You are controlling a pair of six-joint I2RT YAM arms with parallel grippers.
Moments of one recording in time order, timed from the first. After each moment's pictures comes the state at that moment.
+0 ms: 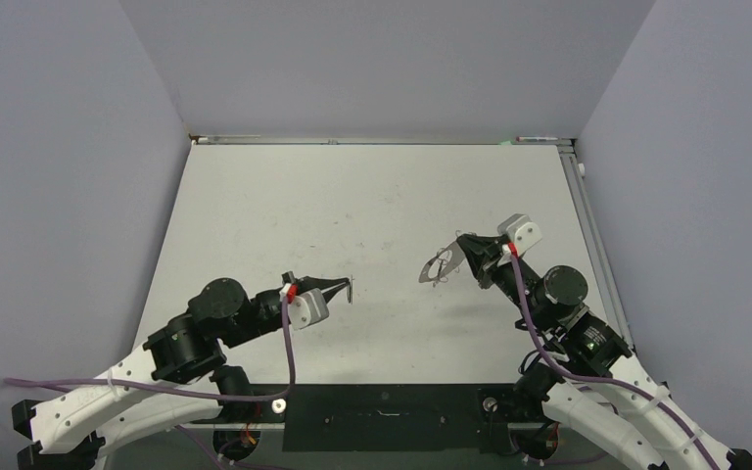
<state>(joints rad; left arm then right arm) -1.08 0.60 0.78 -0.22 0.05 0.40 0.72 0.56 0.72 -0.15 0.10 -0.09</state>
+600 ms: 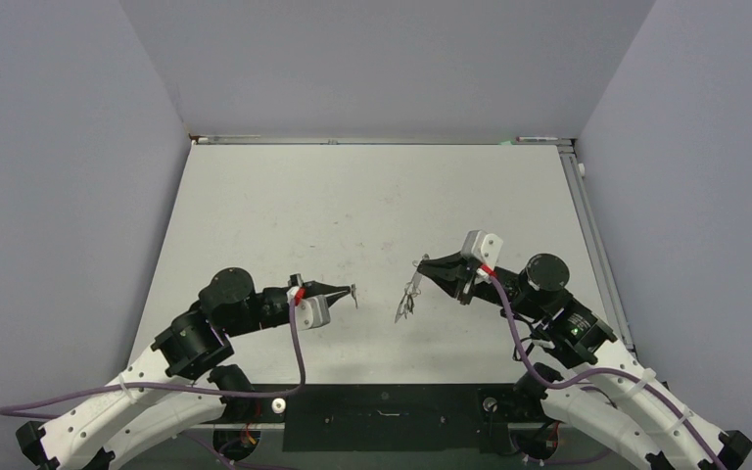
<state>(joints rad) -0.89 0.60 0.72 -0.26 0.35 0.49 0.72 0.65 0.72 -0.09 -0.44 -0.17</state>
